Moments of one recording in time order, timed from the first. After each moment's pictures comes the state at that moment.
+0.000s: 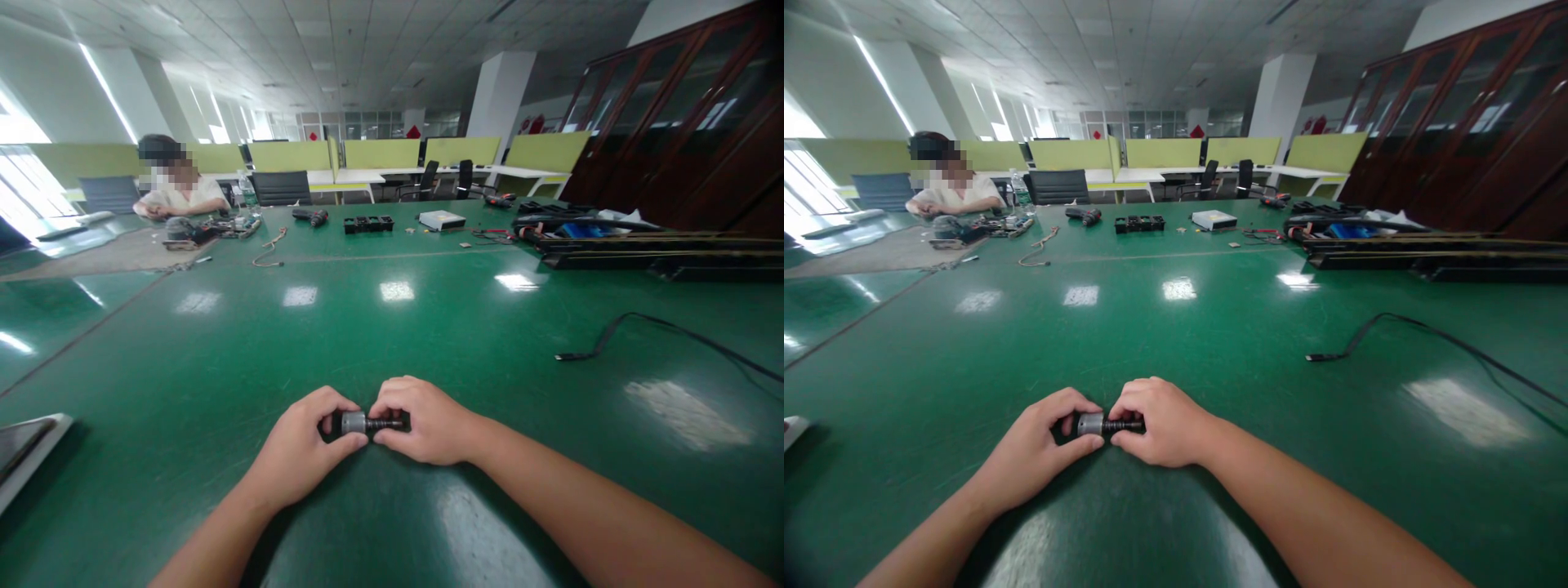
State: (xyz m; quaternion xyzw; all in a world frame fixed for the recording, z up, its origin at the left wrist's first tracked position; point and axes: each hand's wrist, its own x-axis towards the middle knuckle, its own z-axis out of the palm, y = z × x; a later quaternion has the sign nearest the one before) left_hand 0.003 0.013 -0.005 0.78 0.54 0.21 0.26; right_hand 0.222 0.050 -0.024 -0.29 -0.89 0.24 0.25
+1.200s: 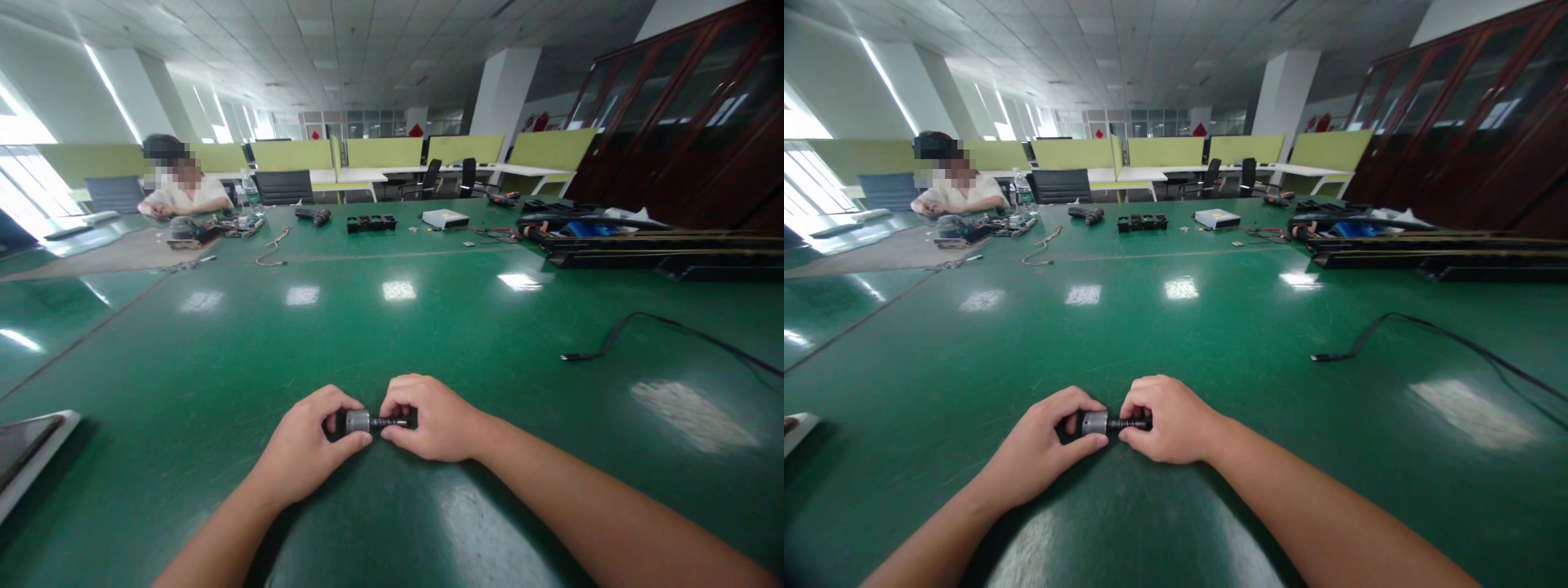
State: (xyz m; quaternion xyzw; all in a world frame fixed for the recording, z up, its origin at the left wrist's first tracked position) left_hand 0.003 0.014 -0.004 0.78 0.53 0.21 0.25; right_hand 0.223 0.051 -0.024 -0.31 -0.88 0.24 0.26
